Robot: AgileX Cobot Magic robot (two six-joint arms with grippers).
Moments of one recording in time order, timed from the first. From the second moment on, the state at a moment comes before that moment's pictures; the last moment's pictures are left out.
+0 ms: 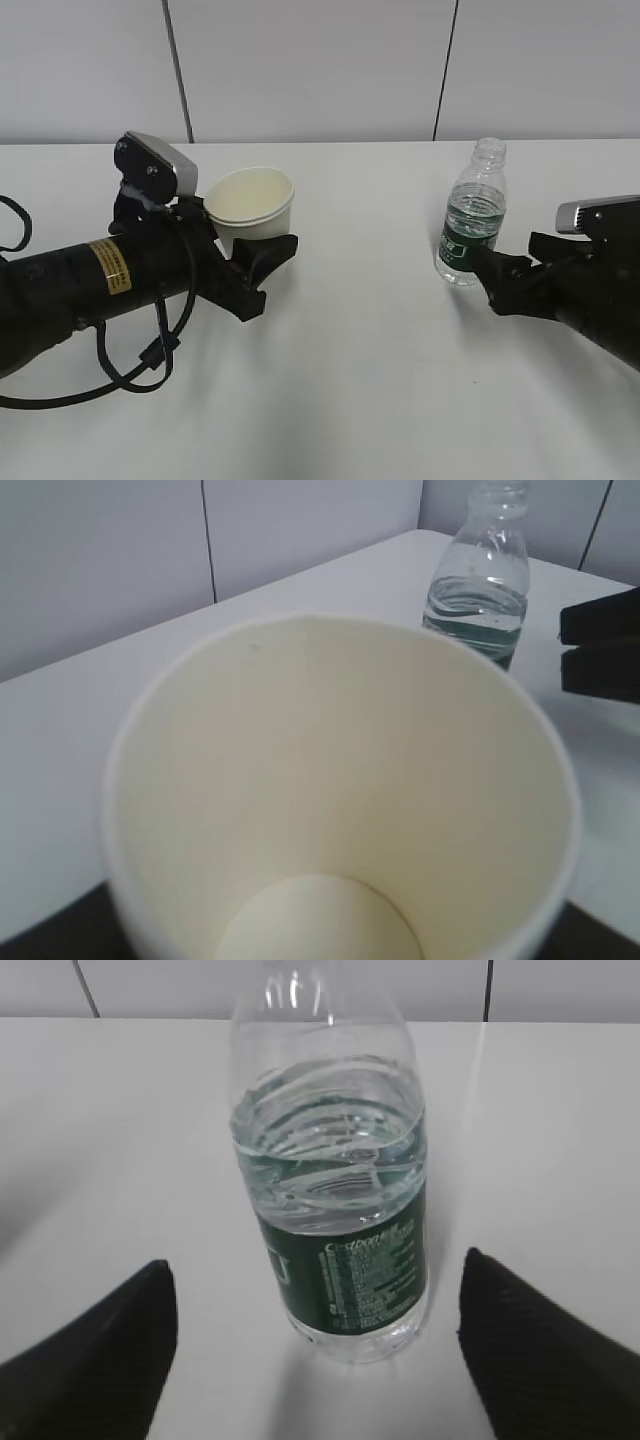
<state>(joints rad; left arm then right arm) -0.46 1.82 -0.62 0.50 -0.91 -0.22 0.10 1.87 -0.41 -0.20 -1.07 0.13</state>
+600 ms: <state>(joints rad) -0.46 1.82 -0.62 0.50 -0.91 -0.22 0.10 2.08 -0.59 -0.20 -1.14 0.07</state>
